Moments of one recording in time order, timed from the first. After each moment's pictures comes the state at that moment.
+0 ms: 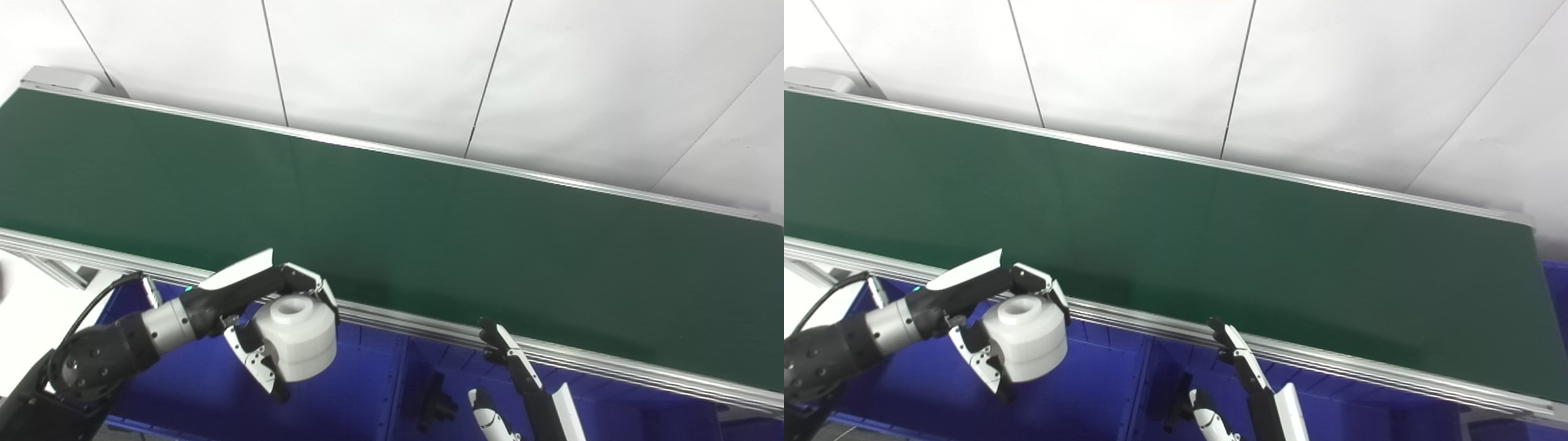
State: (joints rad) left arm 0.20 0.56 -0.15 -0.27 0.12 -0.29 -0.56; right arm 0.59 -0.11 0.33 -0.36 -0.42 -0.32 0.04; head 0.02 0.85
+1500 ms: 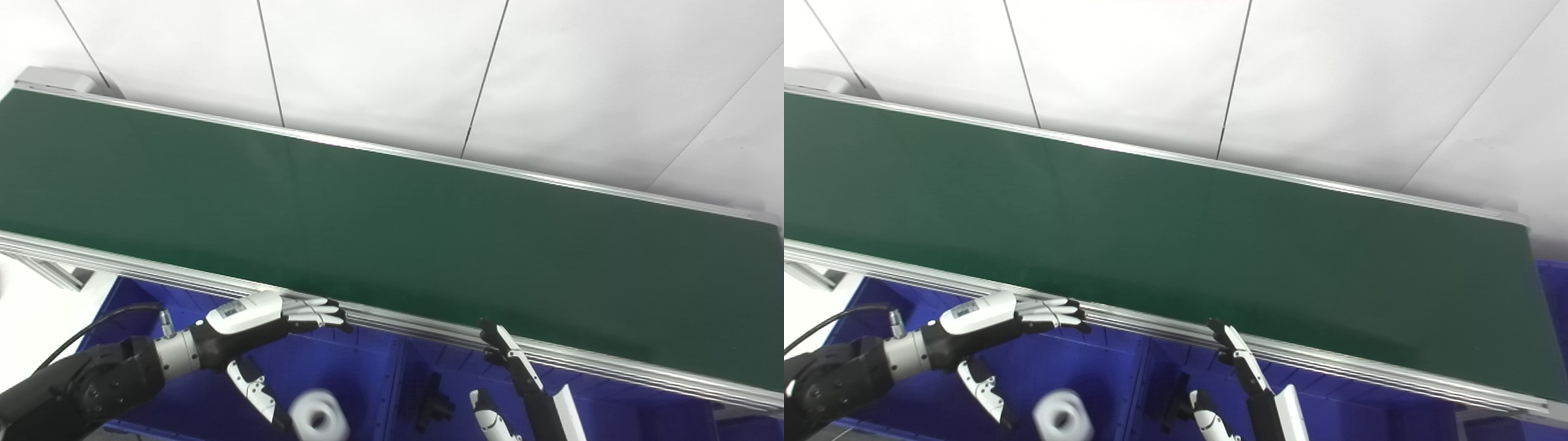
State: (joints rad) left arm 0.09 0.78 -0.58 -0.05 0.25 -0.45 -0.14; right arm 0.60 -0.11 0.32 -0.39 -0.42 -0.31 0.05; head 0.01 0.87
